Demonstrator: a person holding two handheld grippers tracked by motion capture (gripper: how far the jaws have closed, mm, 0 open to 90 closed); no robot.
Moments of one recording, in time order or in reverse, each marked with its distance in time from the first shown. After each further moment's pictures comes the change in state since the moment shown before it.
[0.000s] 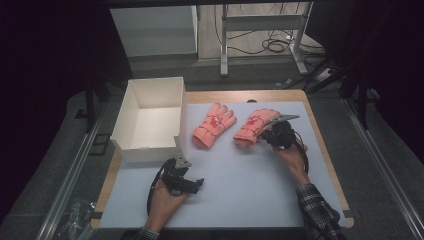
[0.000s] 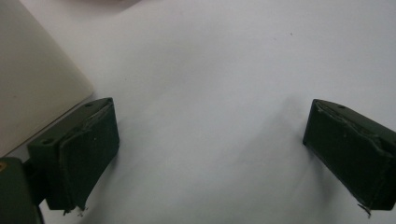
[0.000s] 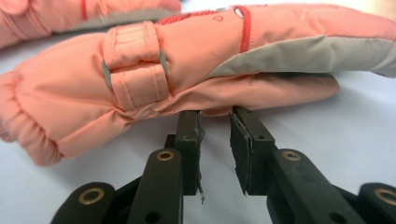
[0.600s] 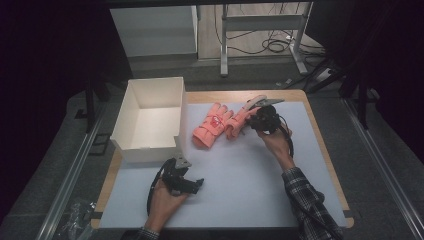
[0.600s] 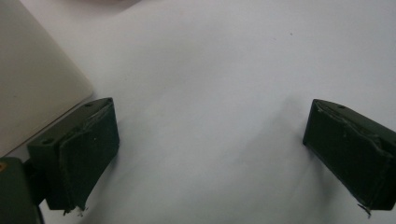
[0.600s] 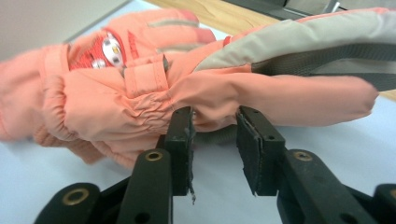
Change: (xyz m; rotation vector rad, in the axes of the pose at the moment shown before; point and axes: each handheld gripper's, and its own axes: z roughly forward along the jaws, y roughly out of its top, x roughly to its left) left arm 0.000 0.000 0.000 0.003 0.001 0.003; right arm 0.022 0.062 0.019 -0.059 0.044 -0.024
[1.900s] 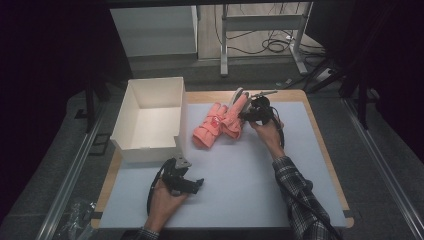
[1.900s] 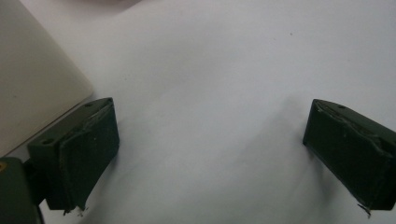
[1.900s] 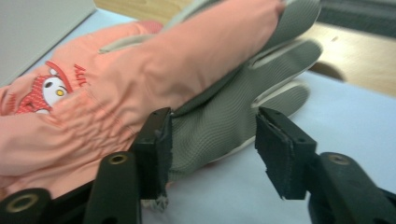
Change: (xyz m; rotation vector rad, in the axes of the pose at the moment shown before) left arm 0.000 0.000 0.000 -0.002 -0.001 -0.004; right arm -0.018 0.018 0.045 0.052 -0.026 0.131
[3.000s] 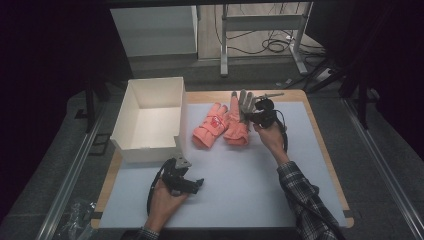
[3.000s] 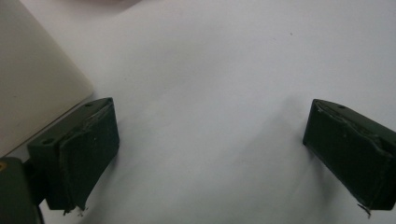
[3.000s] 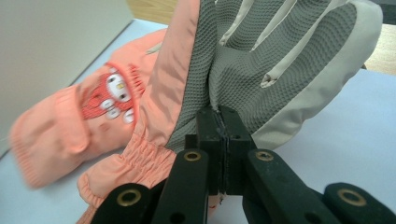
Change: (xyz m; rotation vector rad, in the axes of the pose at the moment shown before) left arm 0.000 0.000 0.000 0.000 0.001 0.004; right arm 0.012 -0.007 -0.037 -0.024 0.082 0.053
